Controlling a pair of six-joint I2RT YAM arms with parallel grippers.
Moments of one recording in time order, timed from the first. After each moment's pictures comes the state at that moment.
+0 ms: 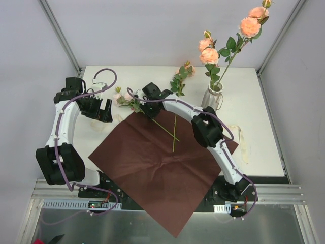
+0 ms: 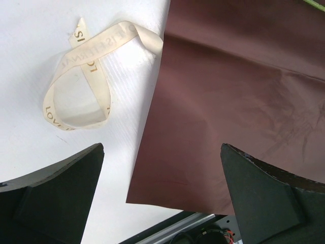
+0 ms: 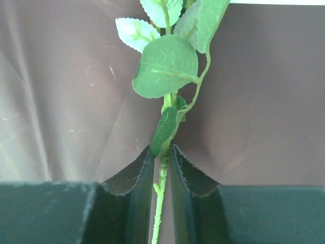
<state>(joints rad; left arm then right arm) 0.18 1.41 1.26 -1.00 0.49 0.42 0.78 2.44 2.10 -0.71 -0.19 -0.14</state>
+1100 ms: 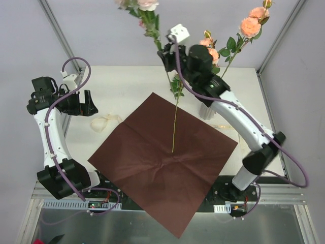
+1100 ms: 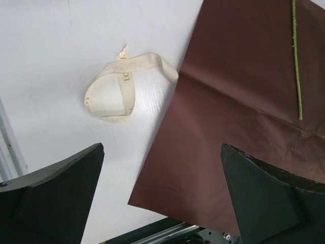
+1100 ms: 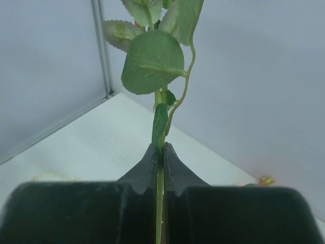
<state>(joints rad) 0.45 1.28 1.38 -1.06 0.65 0.37 0.77 1.73 1.95 -0.22 0.05 -0.08</state>
